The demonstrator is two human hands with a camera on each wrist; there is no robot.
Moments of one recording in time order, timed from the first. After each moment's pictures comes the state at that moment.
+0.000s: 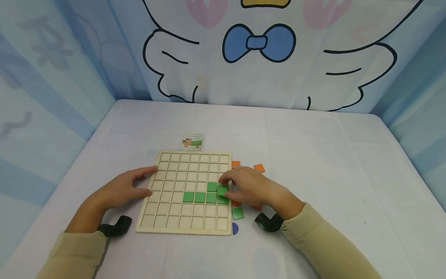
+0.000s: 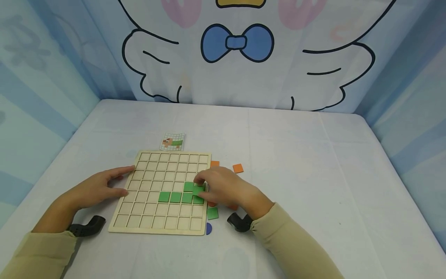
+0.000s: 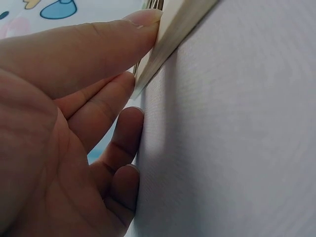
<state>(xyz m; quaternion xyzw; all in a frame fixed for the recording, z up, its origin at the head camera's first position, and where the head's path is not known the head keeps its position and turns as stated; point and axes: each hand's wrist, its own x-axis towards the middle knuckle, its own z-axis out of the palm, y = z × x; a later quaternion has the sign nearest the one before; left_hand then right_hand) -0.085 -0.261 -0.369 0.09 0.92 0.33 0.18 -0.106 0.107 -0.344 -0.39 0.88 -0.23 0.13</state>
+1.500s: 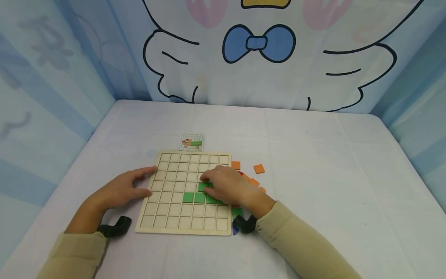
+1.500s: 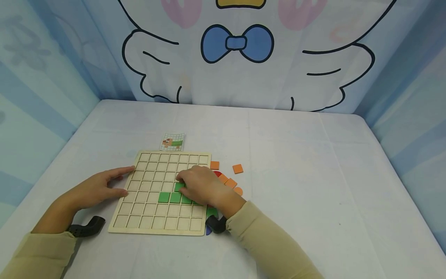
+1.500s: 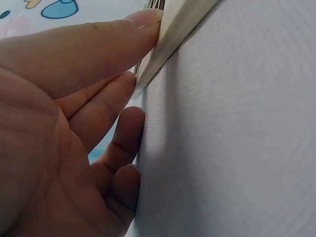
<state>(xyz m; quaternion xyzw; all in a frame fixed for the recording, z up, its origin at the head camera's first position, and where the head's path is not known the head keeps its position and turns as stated) -0.085 -0.263 -0.370 0.09 0.92 0.33 0.18 -0.110 0.054 -0.358 -0.39 0.90 -0.18 0.09</state>
